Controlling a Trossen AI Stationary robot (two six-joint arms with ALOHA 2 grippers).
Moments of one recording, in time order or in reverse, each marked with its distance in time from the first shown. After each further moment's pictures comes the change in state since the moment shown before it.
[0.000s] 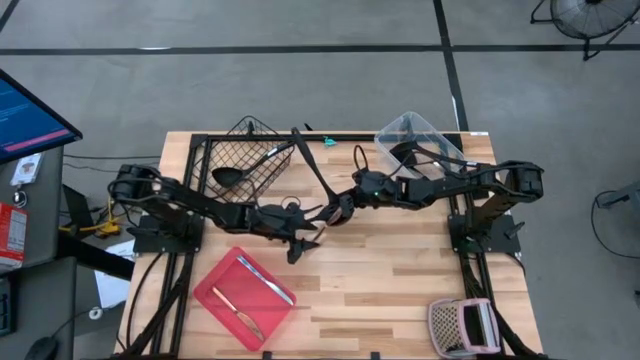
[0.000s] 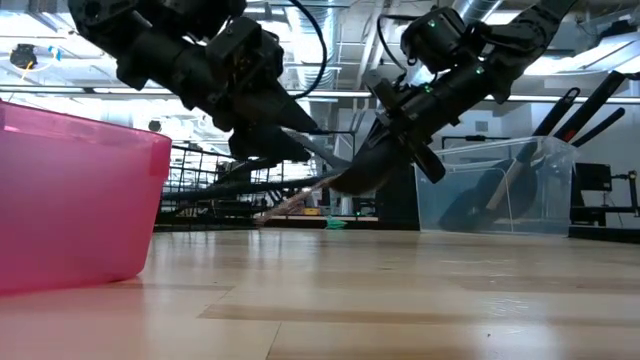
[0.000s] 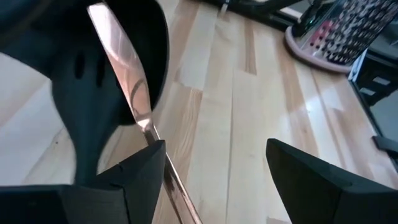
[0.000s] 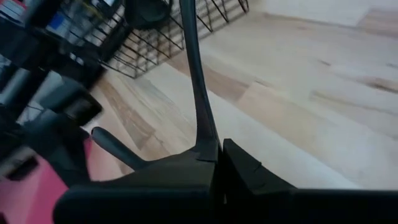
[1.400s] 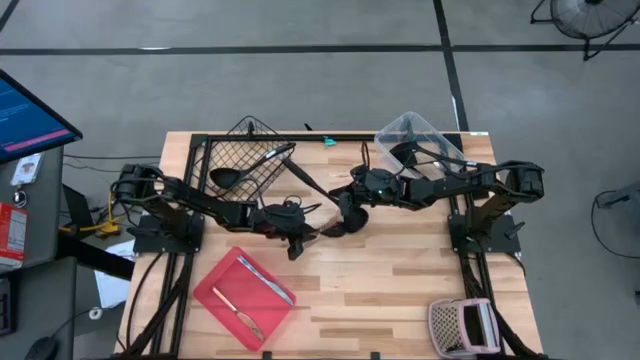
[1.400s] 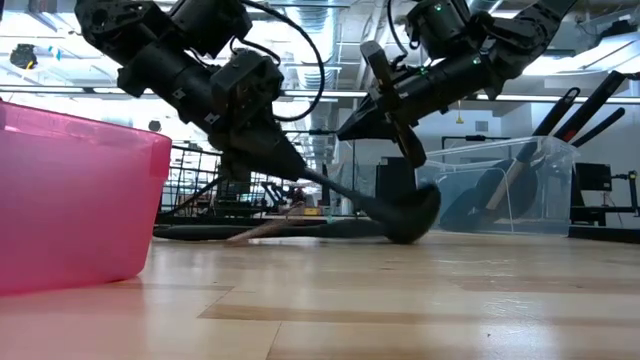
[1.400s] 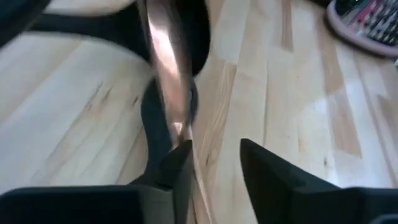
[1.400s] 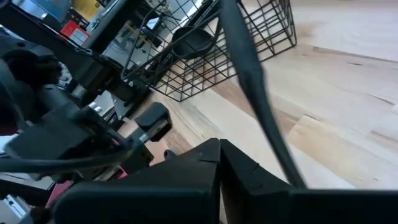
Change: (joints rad) left arm 0.029 0.024 -0.001 -0.088 -0.034 -0.030; right arm 0.009 -0.003 0.003 0.171 -0.036 -0.019
